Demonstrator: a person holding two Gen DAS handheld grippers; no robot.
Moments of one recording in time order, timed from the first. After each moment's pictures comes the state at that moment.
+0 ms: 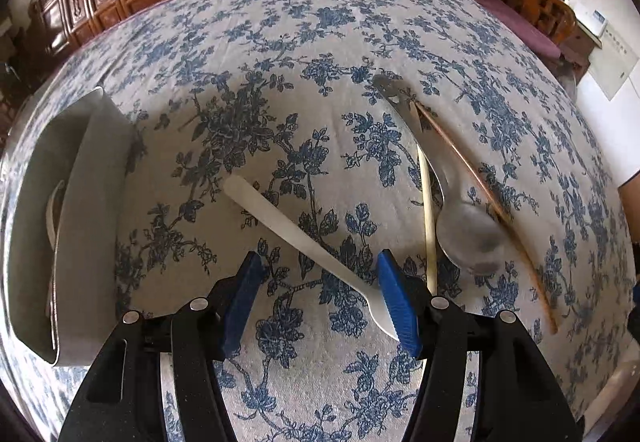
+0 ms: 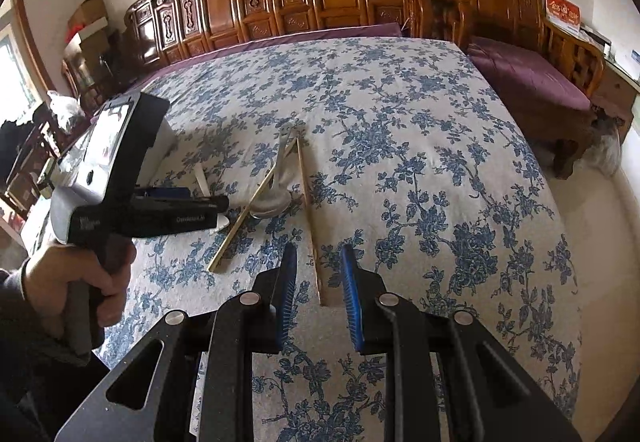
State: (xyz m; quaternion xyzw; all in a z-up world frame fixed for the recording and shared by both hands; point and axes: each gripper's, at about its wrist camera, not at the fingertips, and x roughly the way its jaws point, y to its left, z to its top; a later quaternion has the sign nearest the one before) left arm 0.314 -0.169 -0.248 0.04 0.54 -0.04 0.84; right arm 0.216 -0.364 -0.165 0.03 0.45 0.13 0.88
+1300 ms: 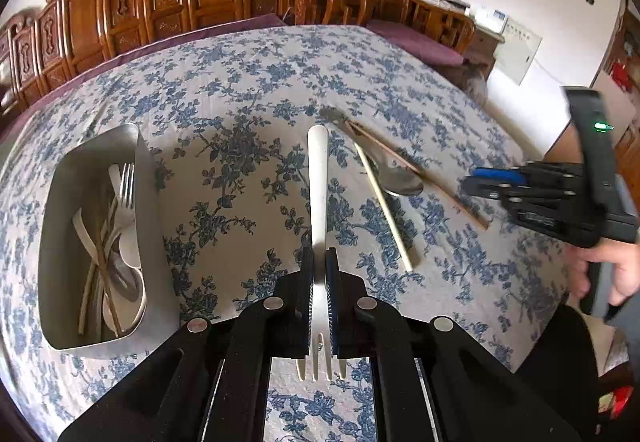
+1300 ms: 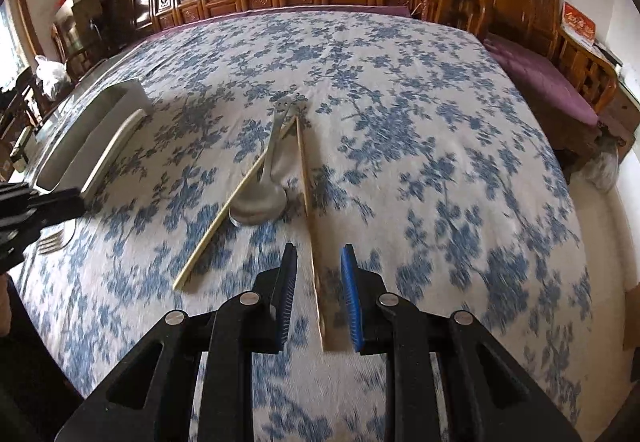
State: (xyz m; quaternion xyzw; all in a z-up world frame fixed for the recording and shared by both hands) left arm 0.237 -0.100 -0.192 0.04 0.45 -0.21 0.87; right arm 0.268 -0.328 -0.205 -0.03 0.48 0.12 0.87
